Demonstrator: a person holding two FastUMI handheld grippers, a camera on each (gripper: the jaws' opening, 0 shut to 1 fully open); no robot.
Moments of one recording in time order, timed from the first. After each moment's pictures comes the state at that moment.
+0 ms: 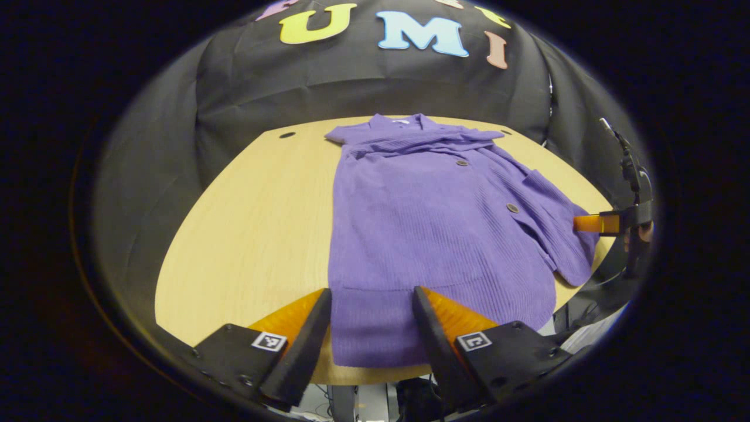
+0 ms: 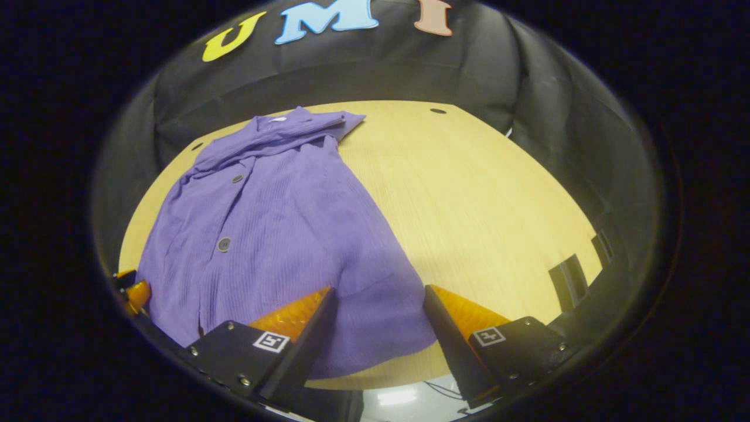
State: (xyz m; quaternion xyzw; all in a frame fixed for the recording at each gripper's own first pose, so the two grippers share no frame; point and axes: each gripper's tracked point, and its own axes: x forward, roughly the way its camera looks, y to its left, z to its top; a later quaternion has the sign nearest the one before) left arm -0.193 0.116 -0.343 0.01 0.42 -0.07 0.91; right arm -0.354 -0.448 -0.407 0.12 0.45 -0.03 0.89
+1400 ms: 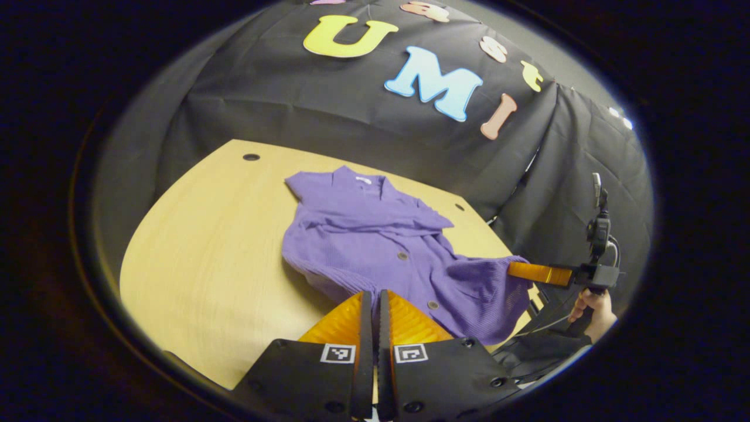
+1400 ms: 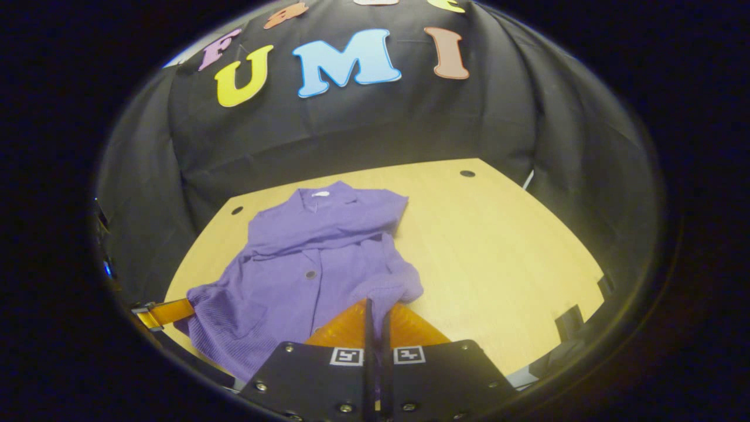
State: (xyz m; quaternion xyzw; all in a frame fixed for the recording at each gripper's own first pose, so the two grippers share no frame) left arm -0.092 0.079 -0.211 -0.18 0.33 -0.15 0.91; right arm -0.263 -0.407 -0.256 0.15 0.32 0.02 0.93
